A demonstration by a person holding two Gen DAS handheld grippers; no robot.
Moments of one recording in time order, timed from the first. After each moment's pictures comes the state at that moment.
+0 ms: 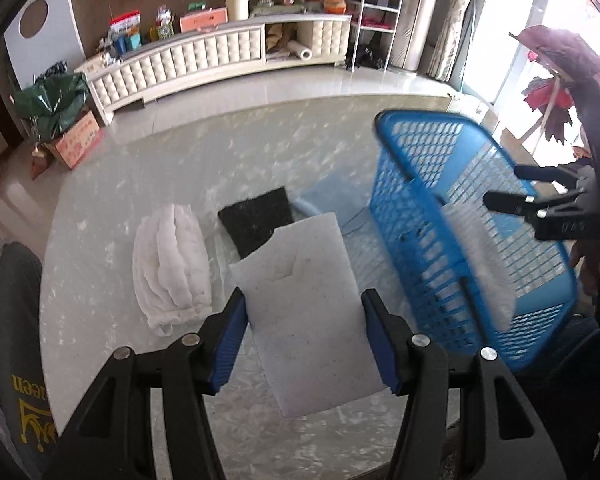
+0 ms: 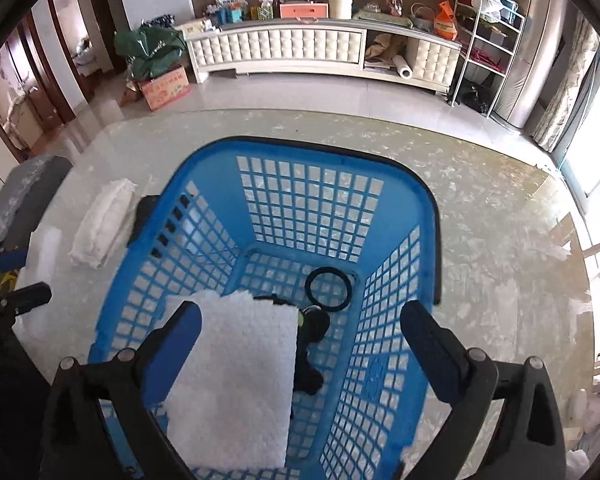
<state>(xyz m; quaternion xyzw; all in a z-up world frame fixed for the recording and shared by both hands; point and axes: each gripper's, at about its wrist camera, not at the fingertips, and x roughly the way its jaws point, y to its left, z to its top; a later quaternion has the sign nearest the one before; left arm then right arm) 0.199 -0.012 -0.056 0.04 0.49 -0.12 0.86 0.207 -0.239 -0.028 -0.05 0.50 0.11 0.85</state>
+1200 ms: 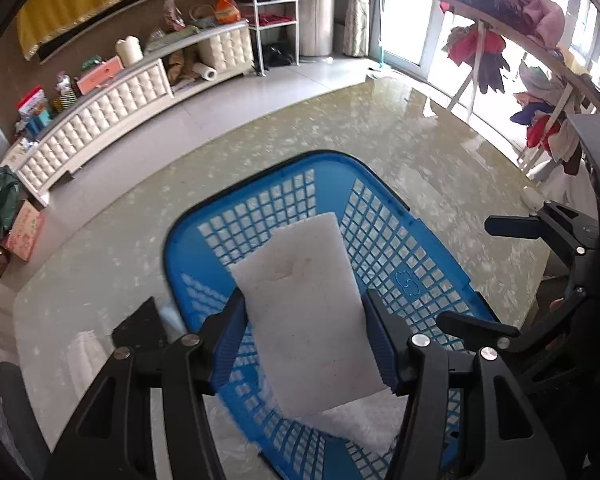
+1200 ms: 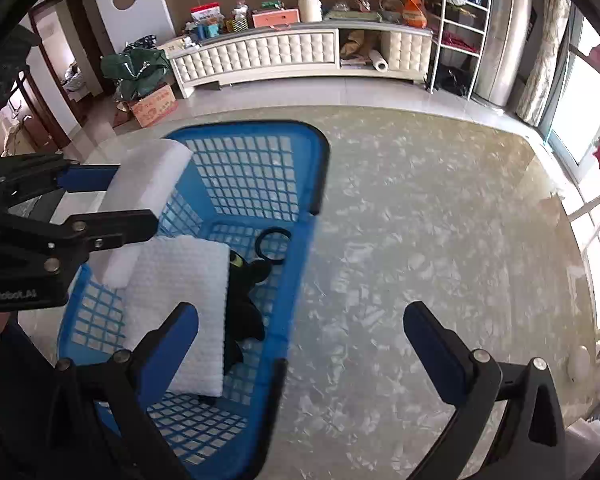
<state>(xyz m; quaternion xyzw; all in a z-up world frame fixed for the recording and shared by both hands) 0.262 -0.178 -0.052 0.14 0.49 -0.24 0.83 0.169 -0.308 -0.026 -0.01 0.50 0.10 0.86</state>
